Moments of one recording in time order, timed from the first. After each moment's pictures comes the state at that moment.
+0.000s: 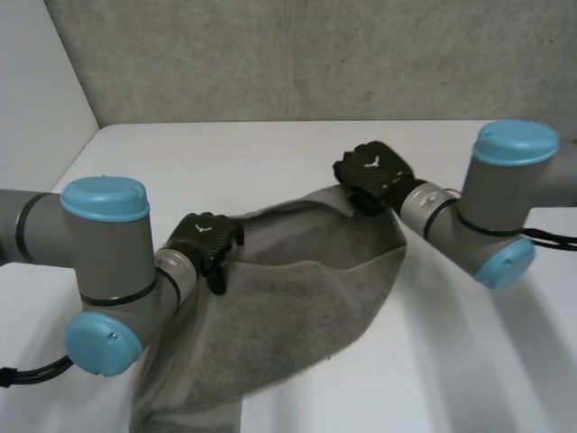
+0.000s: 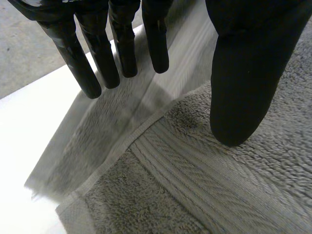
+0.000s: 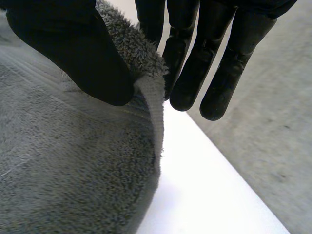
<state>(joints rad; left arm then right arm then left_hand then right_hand) 4.22 -2.15 -1.45 3.17 -1.55 3.36 1.94 -0.83 1.07 -0.10 1.11 2.67 0.47 0.47 0.47 0.47 0.29 0.96 1.17 1.18 1.19 0.96</state>
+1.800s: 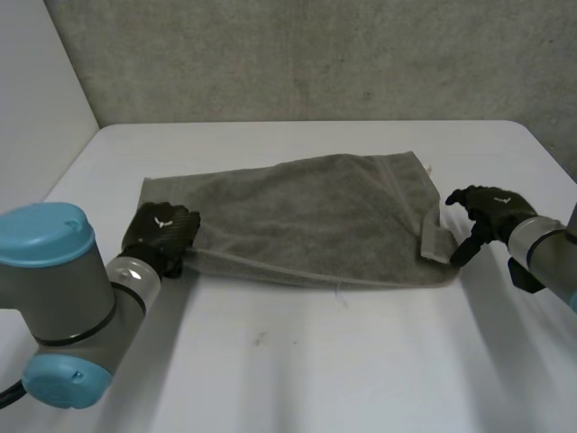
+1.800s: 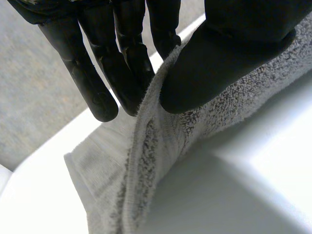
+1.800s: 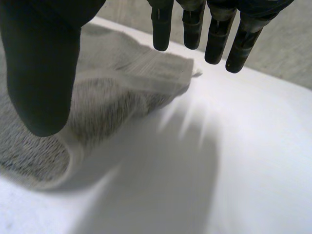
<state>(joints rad) 4.30 -1.94 -1.75 3.44 -1.60 3.52 1.67 -1.04 1.45 0.01 1.37 2.98 1.18 1.22 1.22 1.22 1.04 0.22 0.24 0.22 0.23 0.07</state>
